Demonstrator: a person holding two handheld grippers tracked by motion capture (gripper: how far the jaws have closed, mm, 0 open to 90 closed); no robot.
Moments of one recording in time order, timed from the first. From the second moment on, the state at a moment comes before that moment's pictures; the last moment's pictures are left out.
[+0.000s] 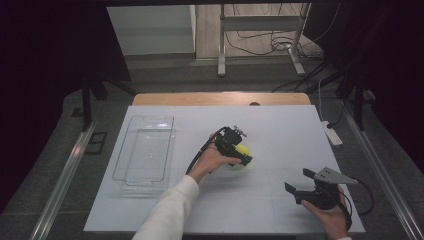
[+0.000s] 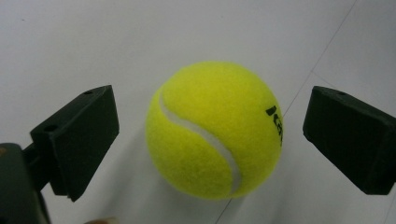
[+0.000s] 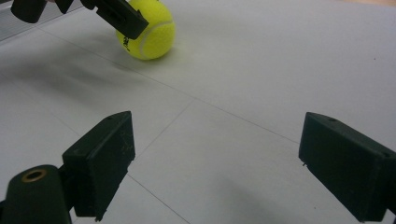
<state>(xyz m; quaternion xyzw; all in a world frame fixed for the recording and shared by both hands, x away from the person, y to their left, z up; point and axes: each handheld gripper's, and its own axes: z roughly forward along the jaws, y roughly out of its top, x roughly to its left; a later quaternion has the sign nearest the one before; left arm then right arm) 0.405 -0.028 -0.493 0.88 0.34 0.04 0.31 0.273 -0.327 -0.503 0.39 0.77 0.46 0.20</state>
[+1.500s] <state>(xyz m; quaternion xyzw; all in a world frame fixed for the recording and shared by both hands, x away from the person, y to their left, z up) 0.390 -0.024 -0.483 0.88 0.33 0.08 0.32 0.273 -0.328 -0.503 0.39 0.77 0.46 0.20</state>
